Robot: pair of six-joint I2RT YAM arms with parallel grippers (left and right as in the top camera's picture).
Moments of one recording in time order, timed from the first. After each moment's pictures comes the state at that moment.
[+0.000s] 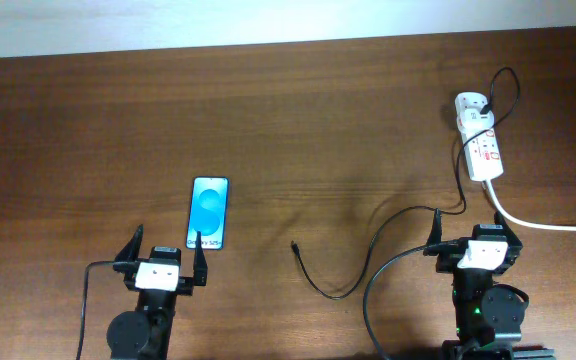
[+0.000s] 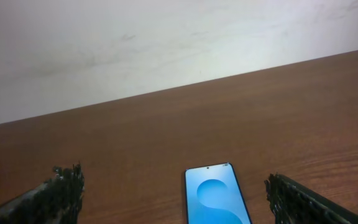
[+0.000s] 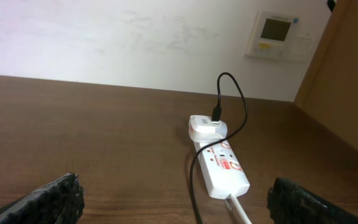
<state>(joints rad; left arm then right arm) -0.11 0.01 0.01 -0.08 0.00 0.18 -0.06 0.01 0.01 -0.06 0.10 -0.13</state>
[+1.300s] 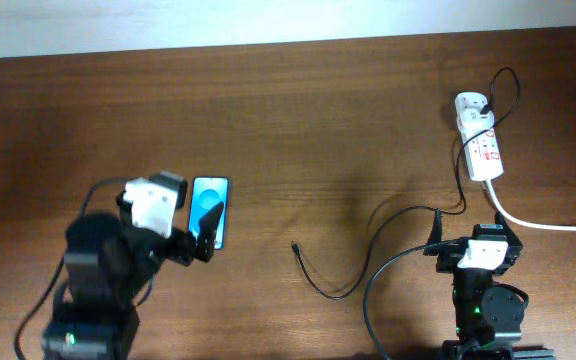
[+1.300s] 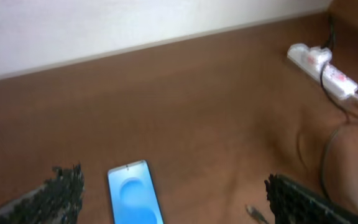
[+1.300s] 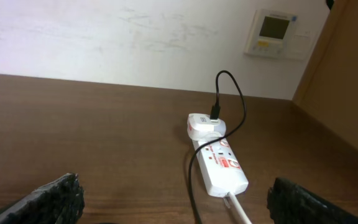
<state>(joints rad) -0.11 0.79 0.85 -0.57 0.33 0.11 -0.06 0.01 0.01 -0.06 0.11 -0.13</state>
